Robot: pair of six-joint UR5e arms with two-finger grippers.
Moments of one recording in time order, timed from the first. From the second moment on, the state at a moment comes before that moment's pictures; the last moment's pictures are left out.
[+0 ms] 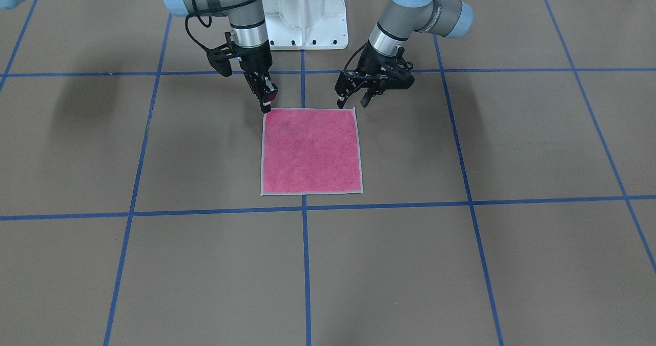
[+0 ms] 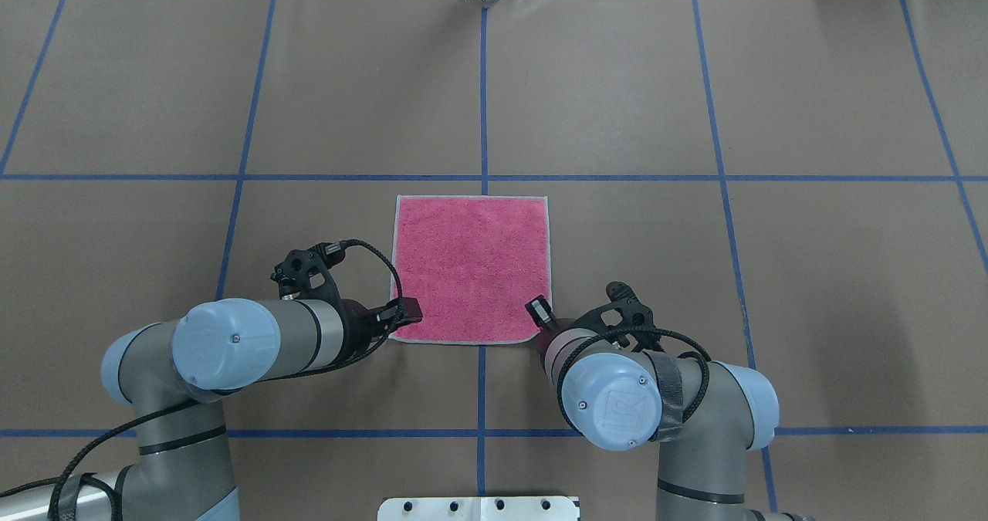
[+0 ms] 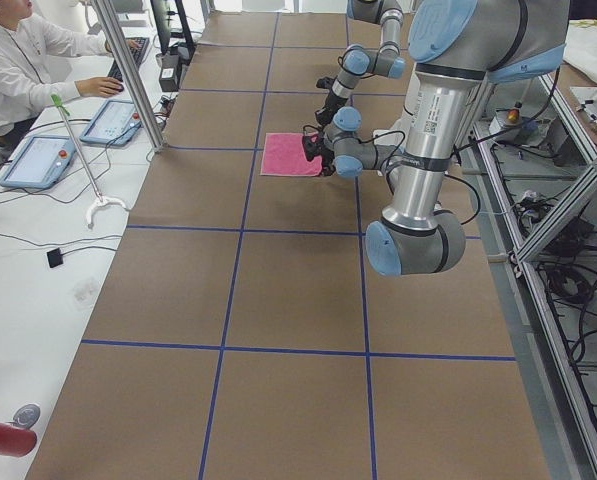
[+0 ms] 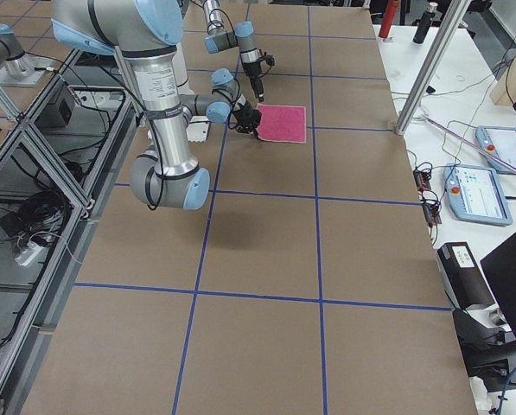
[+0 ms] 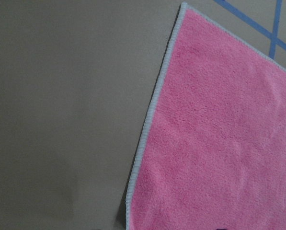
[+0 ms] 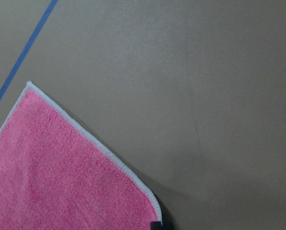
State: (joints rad) left arm -0.33 -1.92 -1.80 -2.16 -1.60 -1.74; right arm 0.21 -1.13 1.83 -1.38 1.31 2.40
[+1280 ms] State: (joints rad) left arm -0.33 -1.92 -1.77 -2.15 -1.60 -1.73; right arm 0.20 -1.14 1.83 -1.38 1.30 2.40
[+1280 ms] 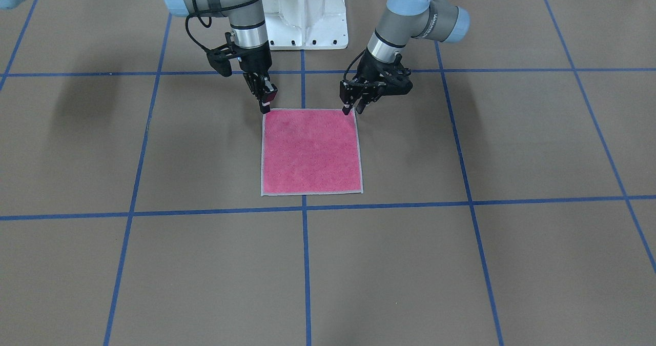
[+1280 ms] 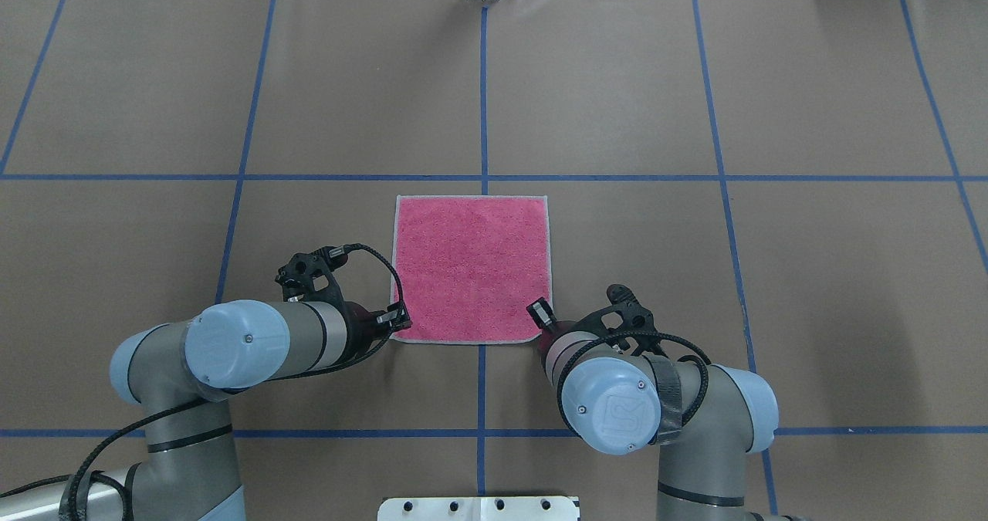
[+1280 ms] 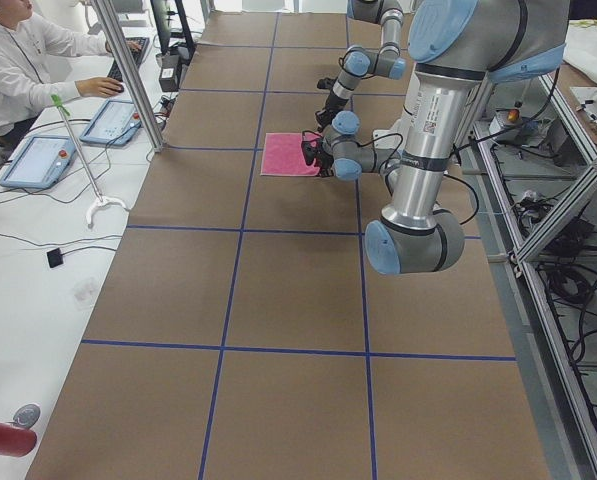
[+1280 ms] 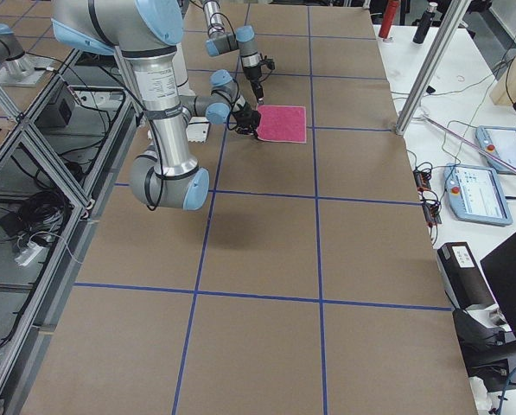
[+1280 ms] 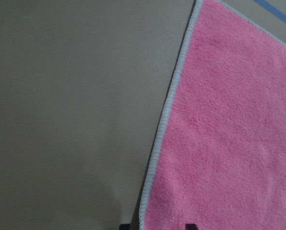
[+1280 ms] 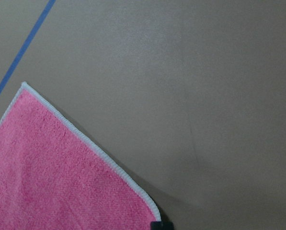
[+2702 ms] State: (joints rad) left arm -0.30 -1.92 -1.77 -2.15 -1.60 -1.73; right arm 0.20 -1.14 1.83 -1.38 1.30 2.40
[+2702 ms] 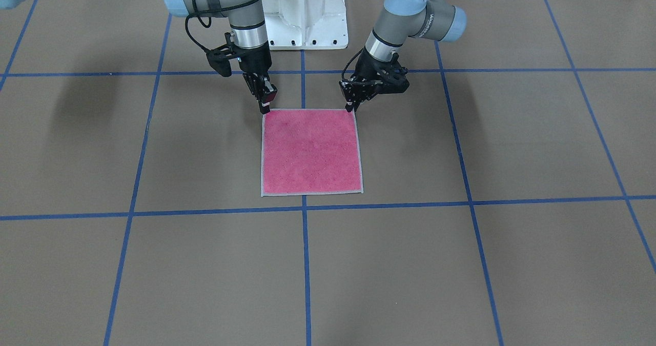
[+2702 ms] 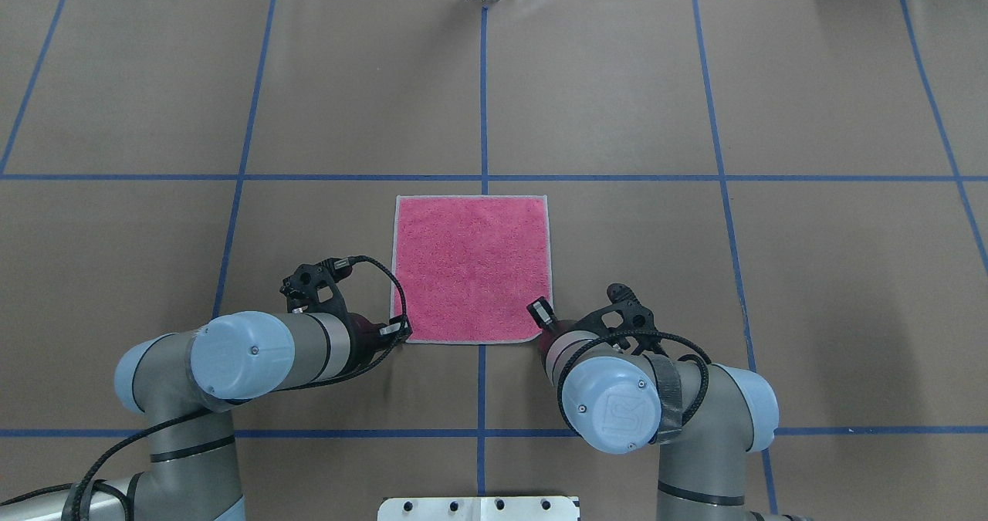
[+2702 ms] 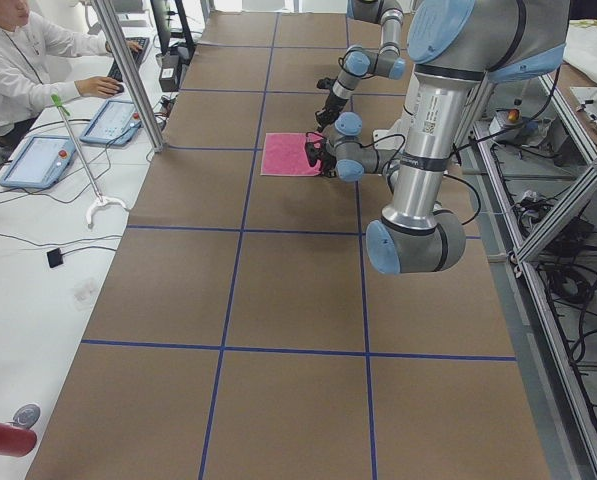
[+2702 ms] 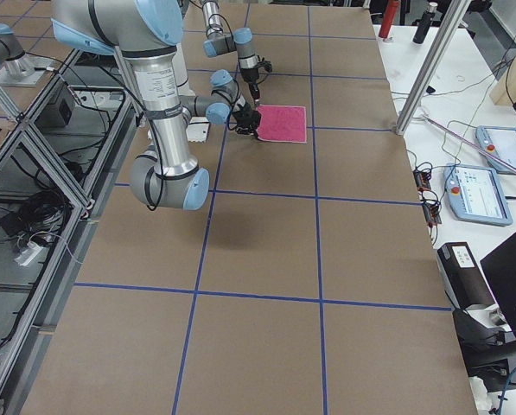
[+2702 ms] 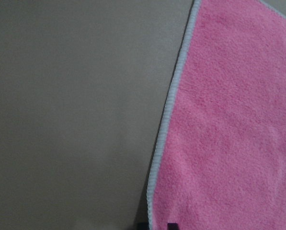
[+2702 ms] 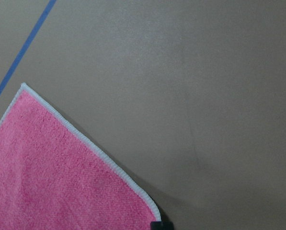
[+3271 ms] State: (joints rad) left arm -0.30 -1.92 -1.77 -2.15 -1.60 -1.73; right arm 0.21 -1.14 1.83 -1.38 1.30 2.39
